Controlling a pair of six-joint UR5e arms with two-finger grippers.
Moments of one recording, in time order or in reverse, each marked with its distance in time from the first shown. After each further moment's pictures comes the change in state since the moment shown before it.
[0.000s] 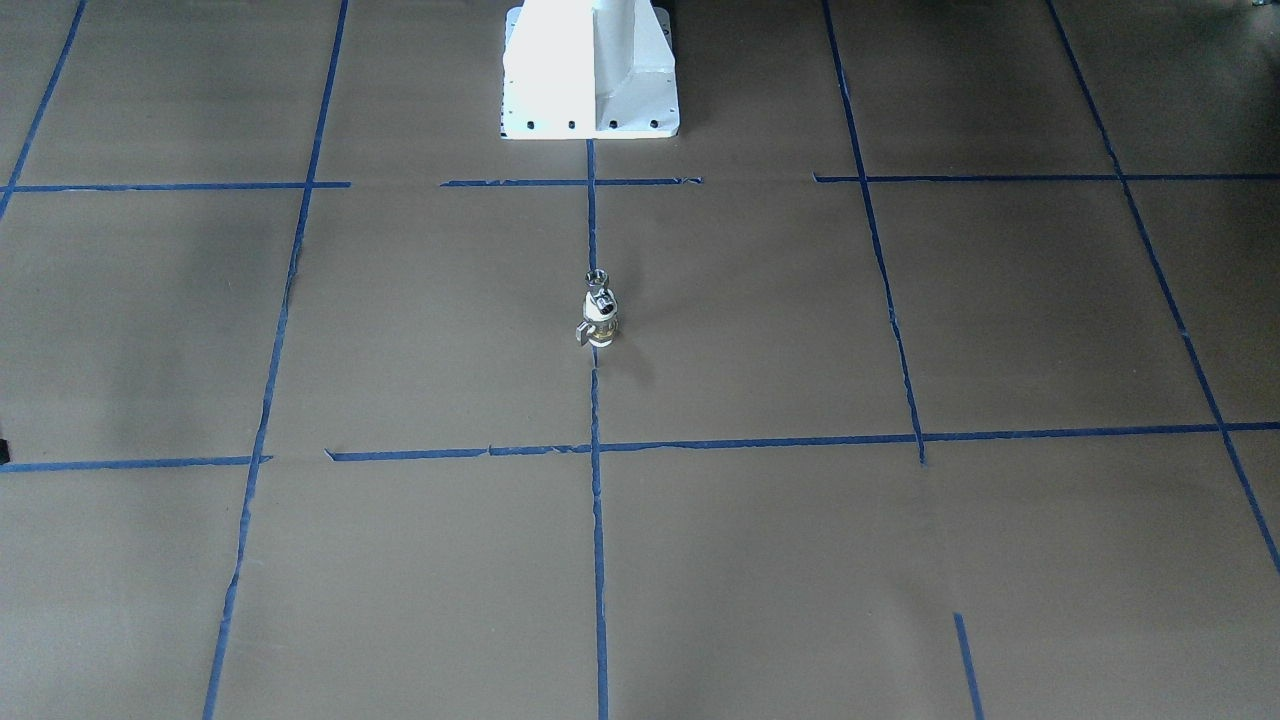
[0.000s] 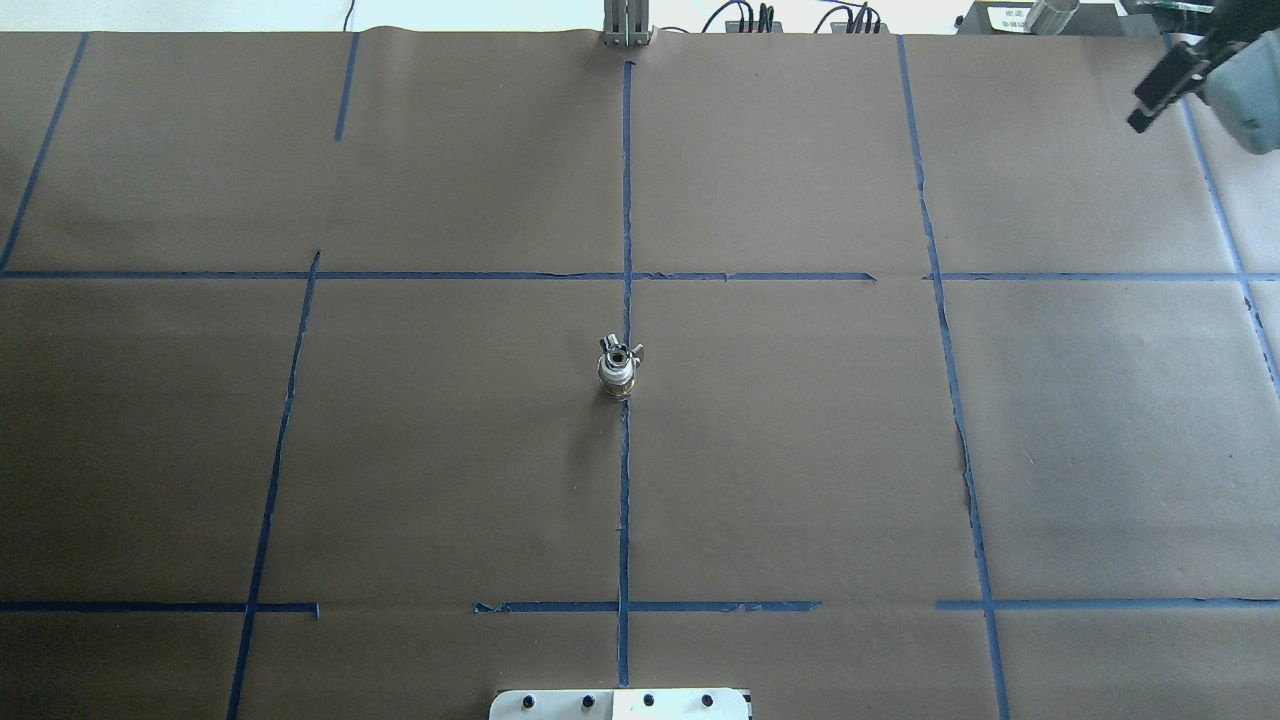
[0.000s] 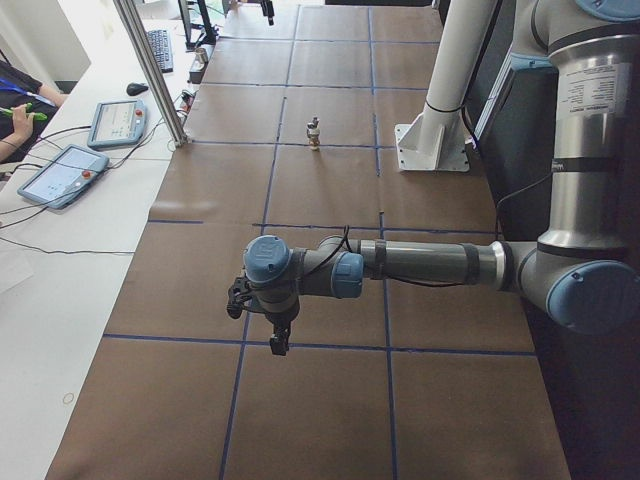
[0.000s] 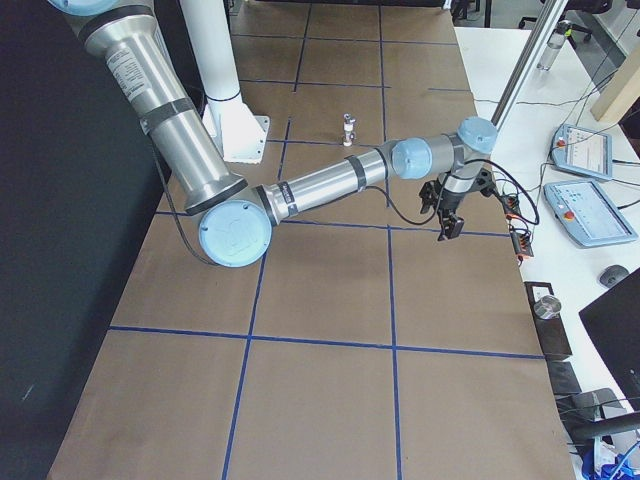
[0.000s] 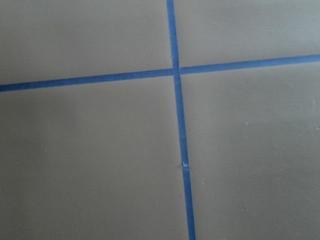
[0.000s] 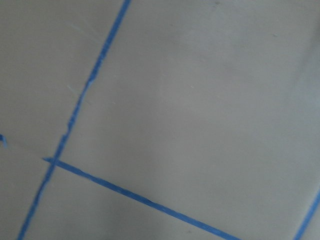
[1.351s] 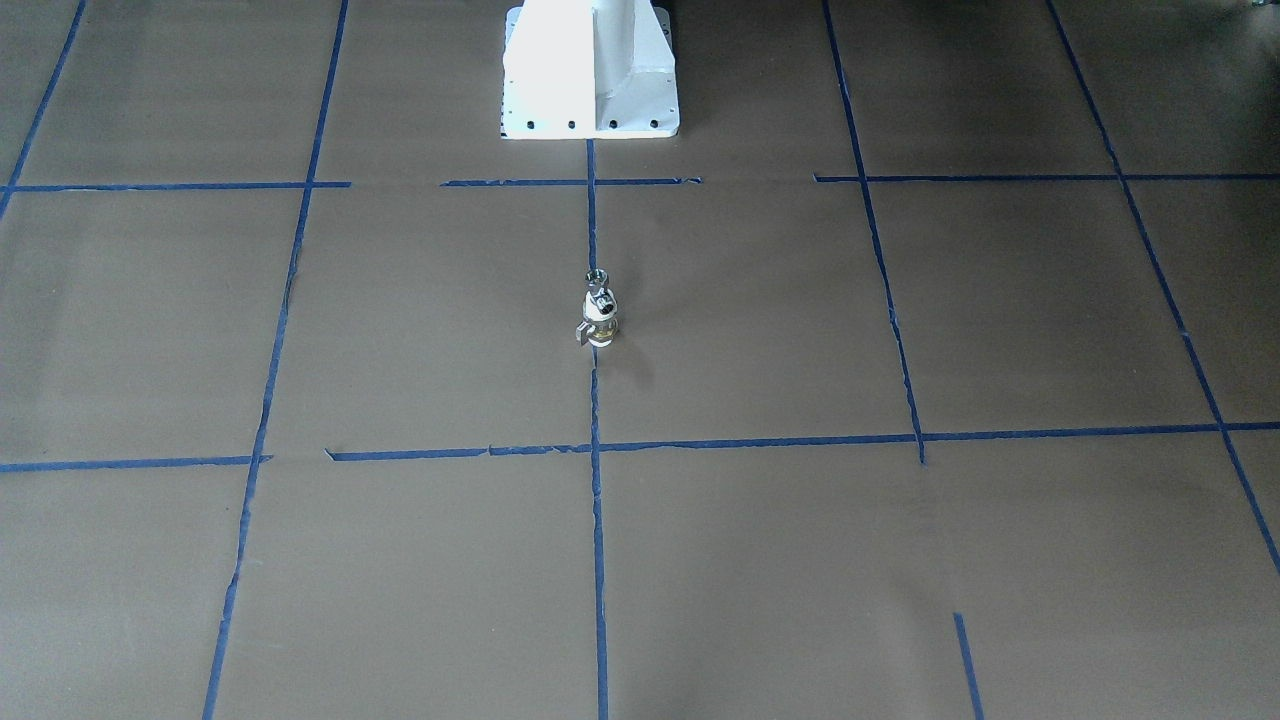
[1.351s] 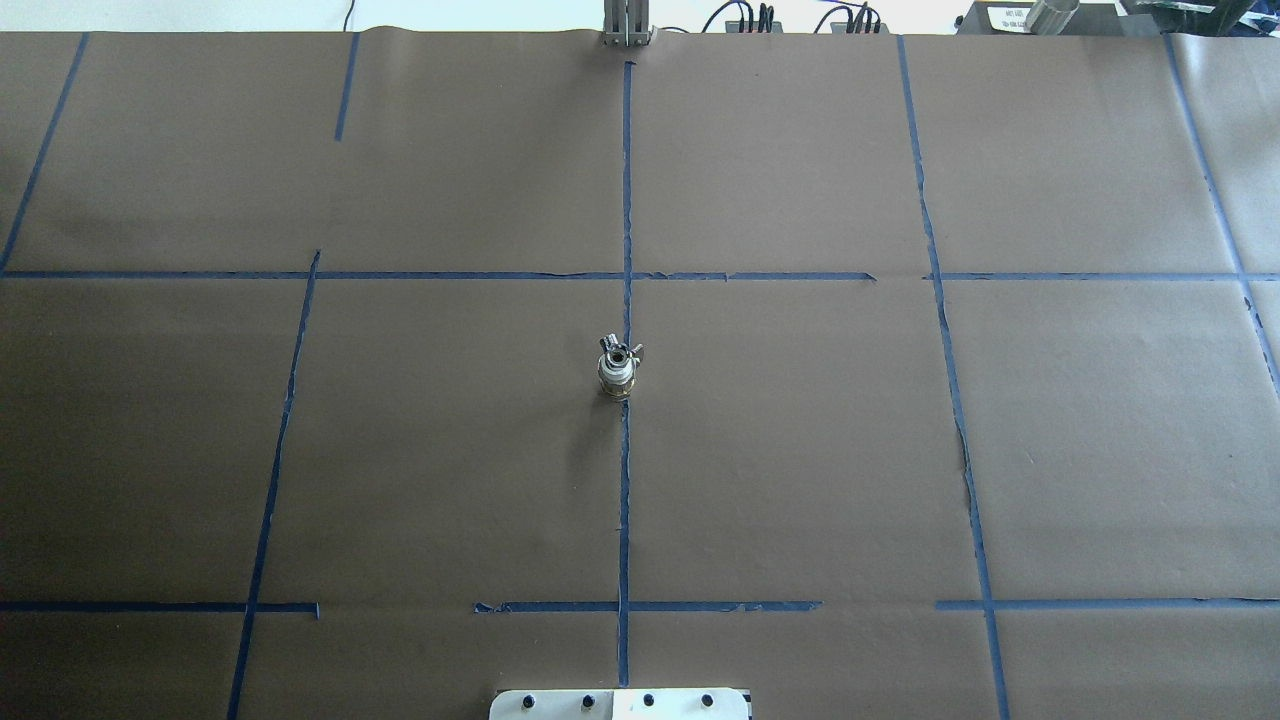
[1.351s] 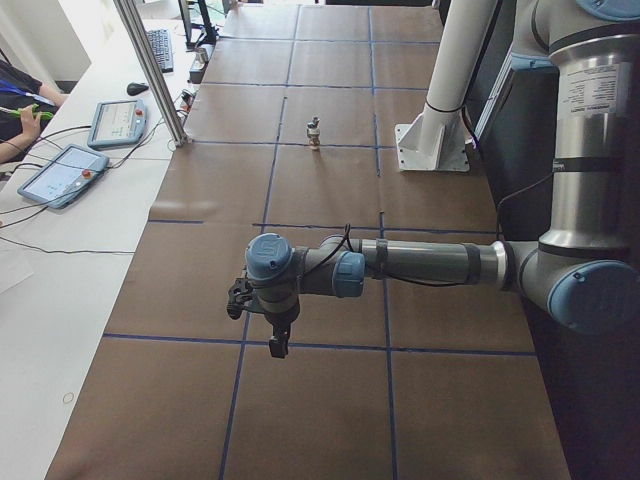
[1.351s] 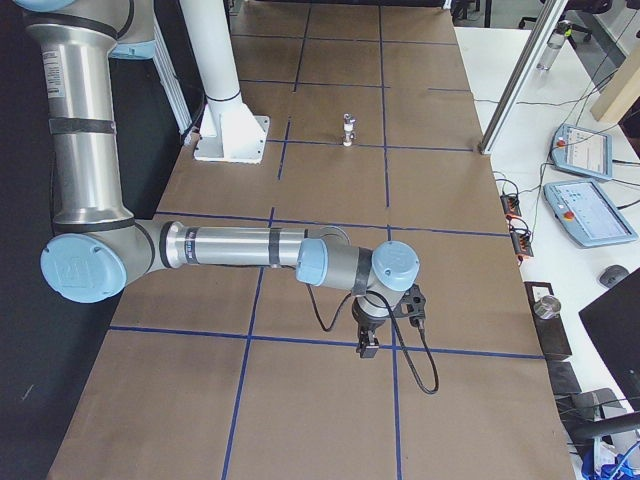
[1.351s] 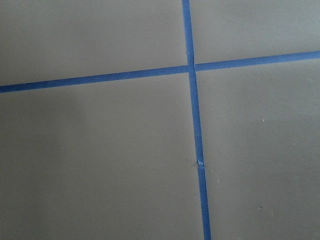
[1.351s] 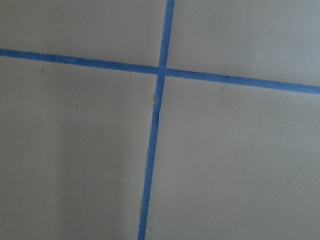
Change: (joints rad) left arm 0.002 0.000 -0.010 -0.004 0.039 0.004; right arm 0.188 -0.441 0.162 0.013 0.004 -0.028
